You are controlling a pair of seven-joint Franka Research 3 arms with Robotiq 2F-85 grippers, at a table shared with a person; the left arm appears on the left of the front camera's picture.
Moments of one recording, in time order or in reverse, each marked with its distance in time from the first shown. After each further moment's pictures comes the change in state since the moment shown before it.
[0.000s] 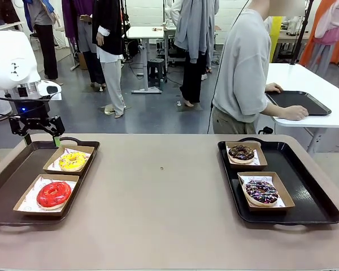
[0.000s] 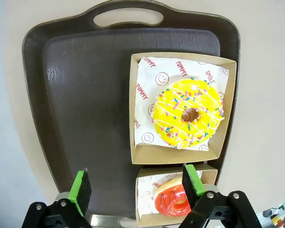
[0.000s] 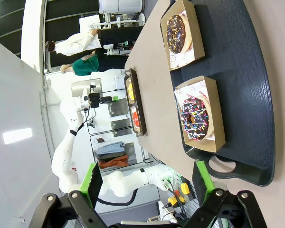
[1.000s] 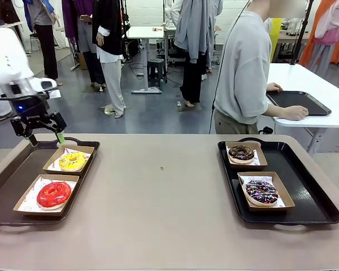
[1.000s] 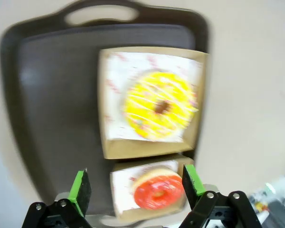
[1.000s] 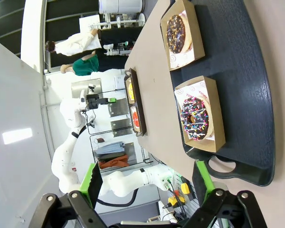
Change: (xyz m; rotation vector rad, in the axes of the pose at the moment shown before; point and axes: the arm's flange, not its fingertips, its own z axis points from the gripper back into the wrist) left arm -0.008 0.011 0.011 -0.233 0.005 -0.020; right arm 0.000 0.000 0.000 0.000 0.000 0.000
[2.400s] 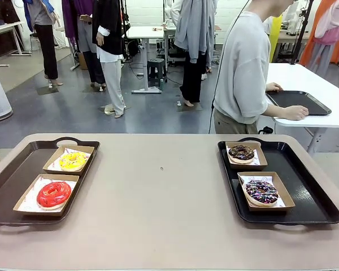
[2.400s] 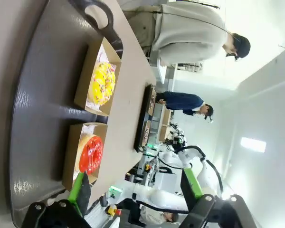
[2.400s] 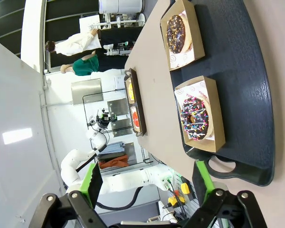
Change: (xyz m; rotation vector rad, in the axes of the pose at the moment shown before) left arm -0.144 0.263 -0.012 -1.049 -0.226 0.354; right arm 0.000 0.000 0.000 0.000 0.000 0.000
